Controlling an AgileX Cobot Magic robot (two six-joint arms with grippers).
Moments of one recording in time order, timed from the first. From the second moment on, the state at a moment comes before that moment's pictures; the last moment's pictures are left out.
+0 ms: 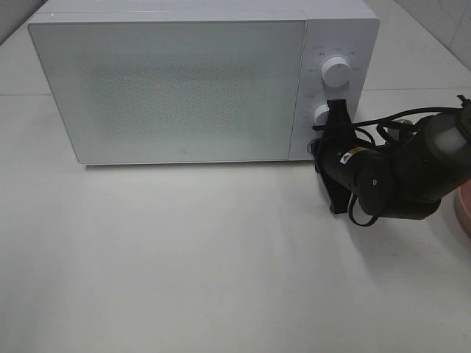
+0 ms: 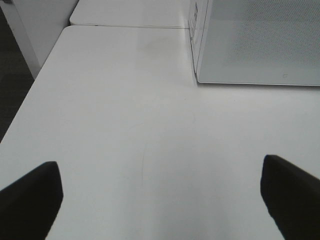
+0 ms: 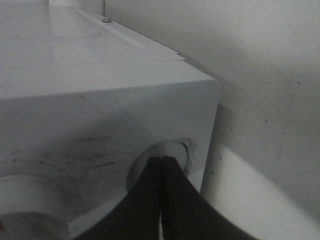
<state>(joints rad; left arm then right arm) 0.03 0.00 -0.50 -0.05 1.04 0.01 0.41 2.09 -0.77 0.42 -0.86 1.36</state>
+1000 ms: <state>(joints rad) 0.03 0.00 -0.50 -0.05 1.04 0.01 0.43 2.16 -0.84 0.48 -0.91 1.39</state>
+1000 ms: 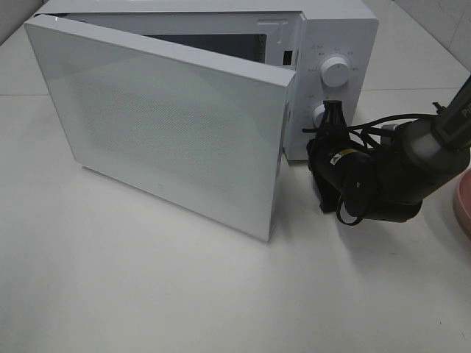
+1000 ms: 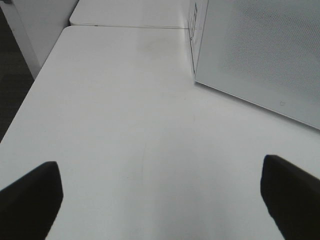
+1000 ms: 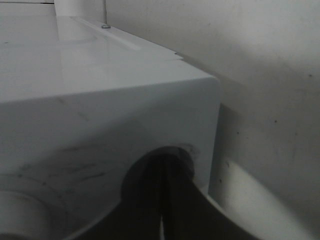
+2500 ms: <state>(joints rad) 0.03 0.00 -0.50 -0.05 1.04 0.01 0.41 2.07 -0.77 0.39 -0.83 1.39</state>
